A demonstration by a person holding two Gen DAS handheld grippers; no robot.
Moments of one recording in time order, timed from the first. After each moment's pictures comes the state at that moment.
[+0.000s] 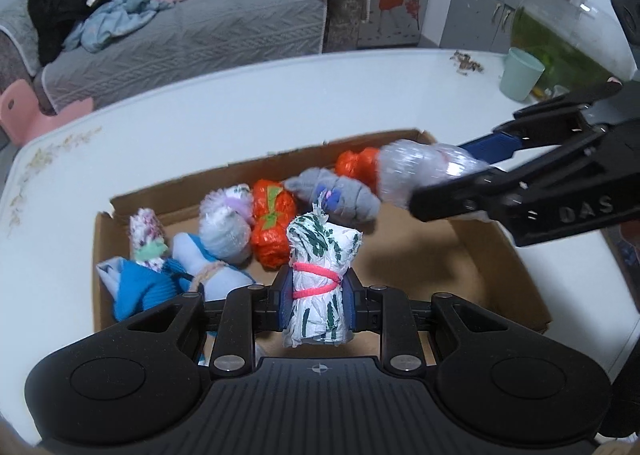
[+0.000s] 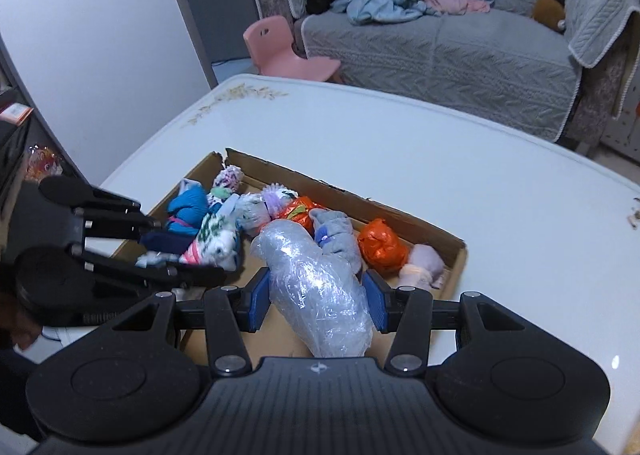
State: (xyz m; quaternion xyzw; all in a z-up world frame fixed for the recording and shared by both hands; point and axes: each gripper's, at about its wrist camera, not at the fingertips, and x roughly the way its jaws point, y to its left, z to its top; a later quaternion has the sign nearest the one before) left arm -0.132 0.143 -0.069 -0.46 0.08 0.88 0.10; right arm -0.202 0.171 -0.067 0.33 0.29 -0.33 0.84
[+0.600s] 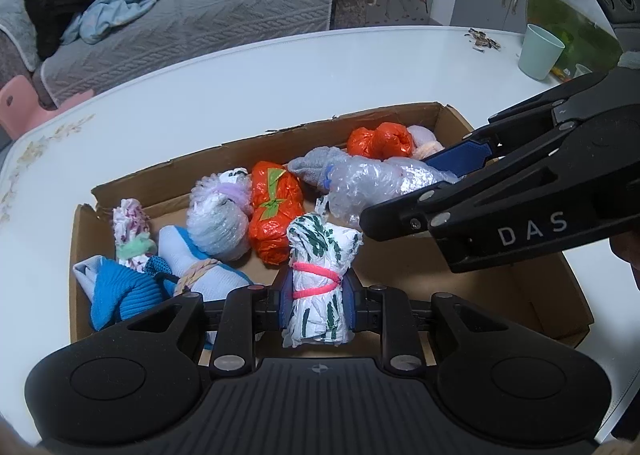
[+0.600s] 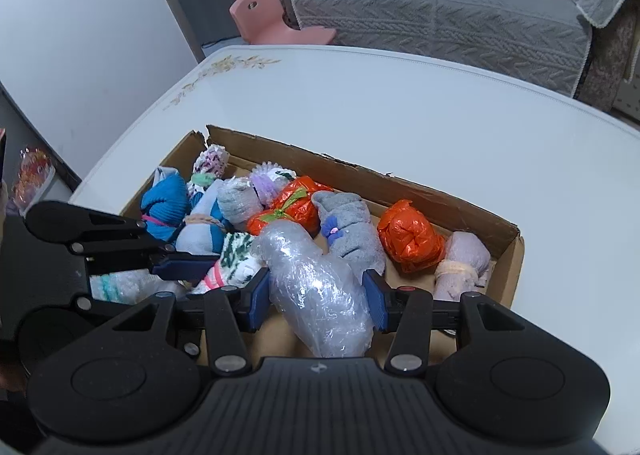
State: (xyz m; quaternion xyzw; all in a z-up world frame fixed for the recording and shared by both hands) left arm -0.148 0.144 -0.095 -0.47 0.10 0.87 0.10; right arm -0.185 0.156 -0.090 0.37 0.29 -0.33 0.82
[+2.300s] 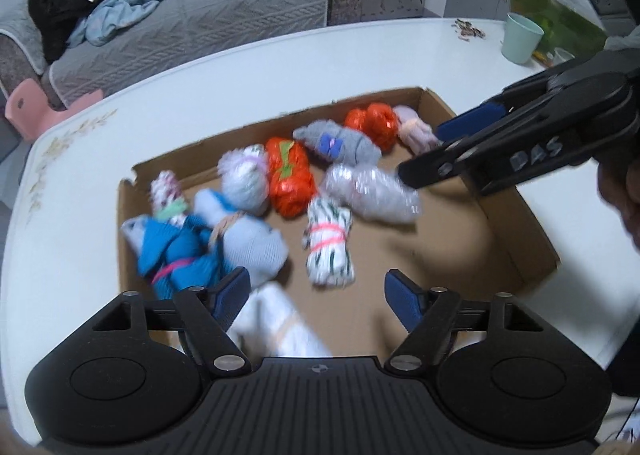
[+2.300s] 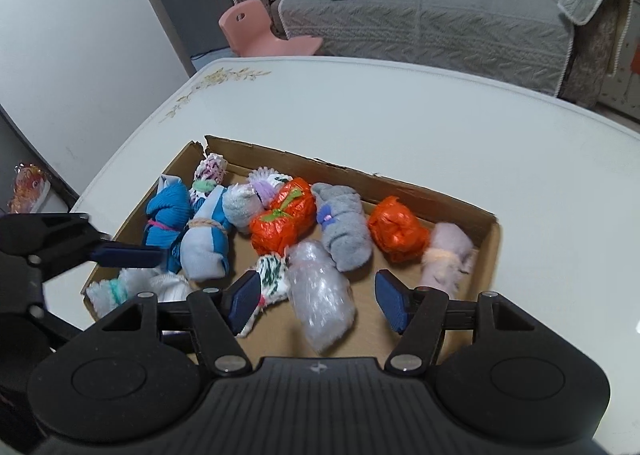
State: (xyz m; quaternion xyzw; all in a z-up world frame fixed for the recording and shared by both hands) left arm -0.097 0.132 -0.060 -0.48 0.13 0.86 0.11; right arm -0.211 0.181 -0.072 0.38 0.27 -0.38 0.80
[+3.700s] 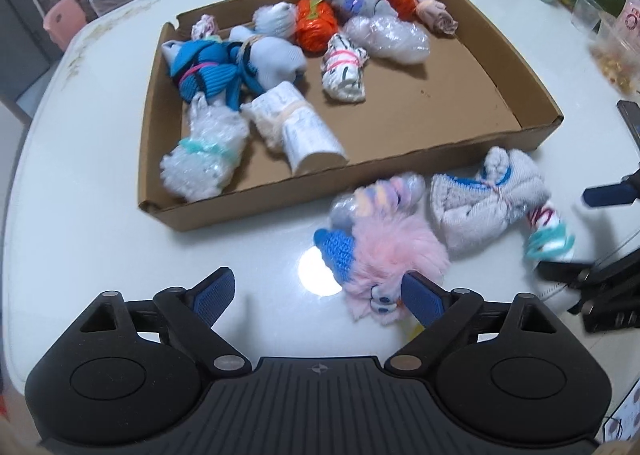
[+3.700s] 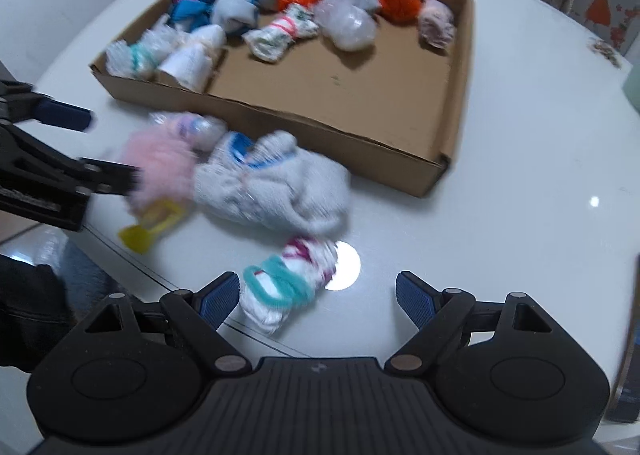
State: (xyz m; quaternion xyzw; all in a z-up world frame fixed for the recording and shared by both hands) left arm -0.006 0.110 -0.097 -0.56 0.12 0.82 0.06; right arm -0.184 0.329 -0.129 0.38 0.40 -0.44 0.70
